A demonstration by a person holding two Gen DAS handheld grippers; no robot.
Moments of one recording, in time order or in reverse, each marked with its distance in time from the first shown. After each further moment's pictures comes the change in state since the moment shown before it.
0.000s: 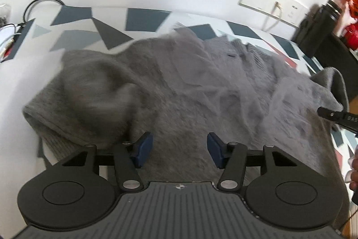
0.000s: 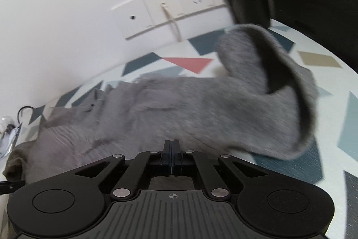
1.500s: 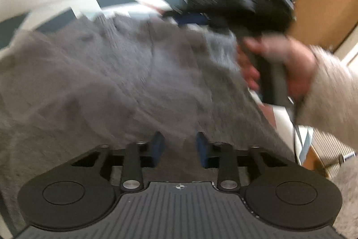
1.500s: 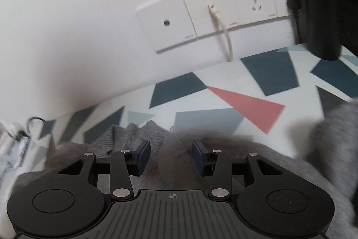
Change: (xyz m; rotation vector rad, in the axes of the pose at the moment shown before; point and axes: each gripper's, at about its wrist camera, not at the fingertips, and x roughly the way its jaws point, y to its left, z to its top) left arm 0.054 -0.096 0.008 0.317 0.232 -0.406; right arm 0.123 0.054 0.085 -0.086 0.054 0.087
